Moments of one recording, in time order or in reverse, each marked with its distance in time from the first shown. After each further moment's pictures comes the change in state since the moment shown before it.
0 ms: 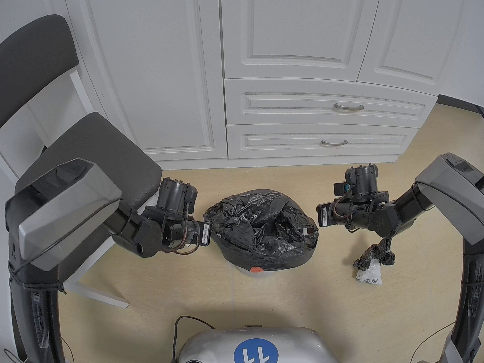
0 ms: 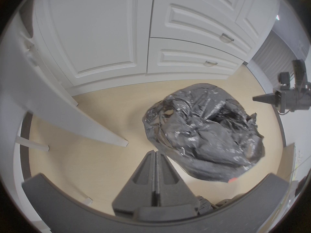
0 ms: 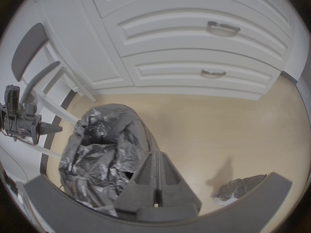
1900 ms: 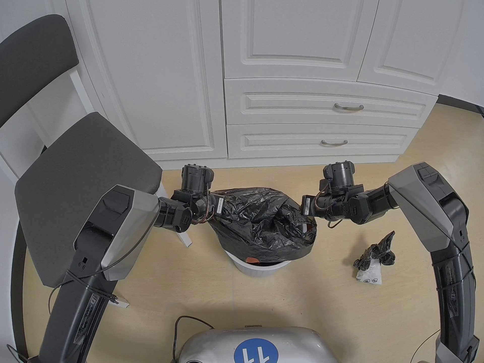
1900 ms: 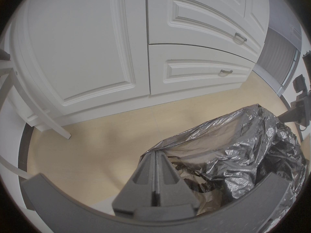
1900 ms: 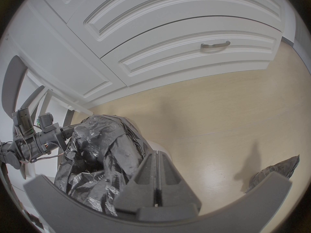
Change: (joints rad) left arm 0.047 0.462 -0.824 0.158 0.050 0.146; right arm -0.003 0.258 -0.459 0.255 0.055 0.254
